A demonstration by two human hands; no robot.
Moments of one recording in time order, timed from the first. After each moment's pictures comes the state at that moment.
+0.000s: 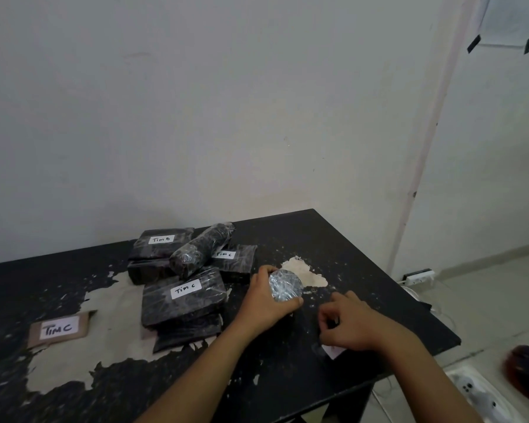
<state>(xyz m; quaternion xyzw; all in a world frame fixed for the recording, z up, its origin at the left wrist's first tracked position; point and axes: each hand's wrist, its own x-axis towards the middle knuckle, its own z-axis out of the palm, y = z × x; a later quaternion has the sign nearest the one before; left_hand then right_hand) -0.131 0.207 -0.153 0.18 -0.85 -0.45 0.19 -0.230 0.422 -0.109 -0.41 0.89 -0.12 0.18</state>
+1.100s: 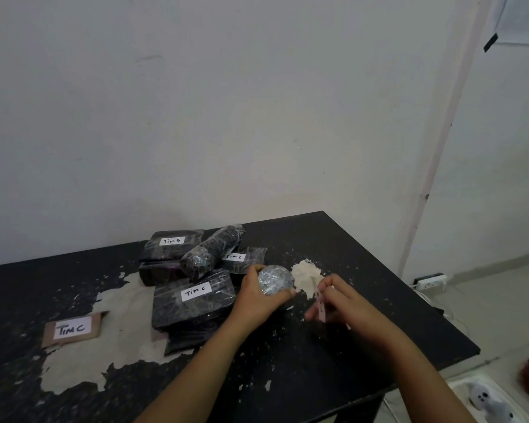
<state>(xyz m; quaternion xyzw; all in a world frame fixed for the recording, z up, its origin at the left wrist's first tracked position) -0.119 0.177 -0.147 0.24 -0.80 -0.51 0.20 -0.216 0.395 -0.102 -0.29 0.74 -0.52 0.31</state>
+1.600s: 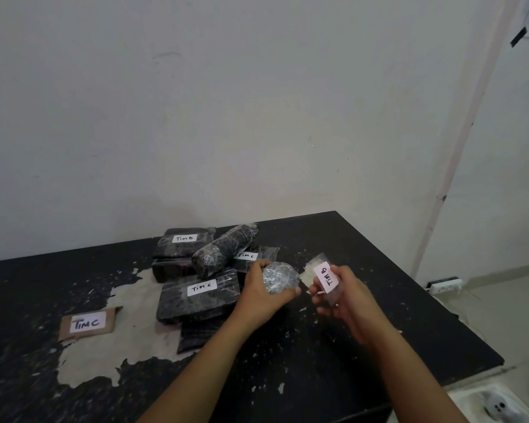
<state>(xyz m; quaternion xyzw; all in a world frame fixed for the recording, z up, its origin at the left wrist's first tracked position) -0.106 0.163 -0.138 0.22 -0.80 -0.52 0.20 -0.209 0.350 -0.099 -0.13 0.63 -0.70 0.31</state>
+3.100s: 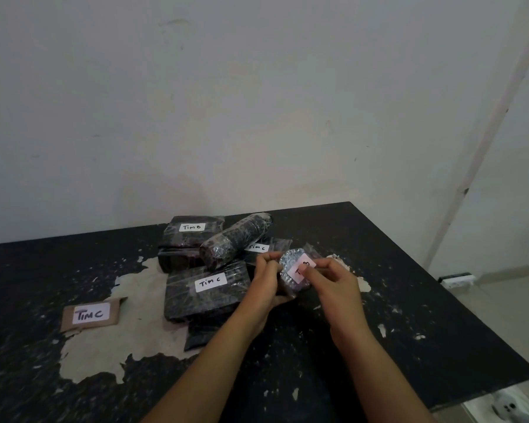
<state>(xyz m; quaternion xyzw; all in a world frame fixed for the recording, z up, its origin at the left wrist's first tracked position) -0.121 0.152 -0.136 0.24 -0.57 -0.76 0.19 -0.175 0.290 -0.108 -0.16 0.65 -0.72 0.15</state>
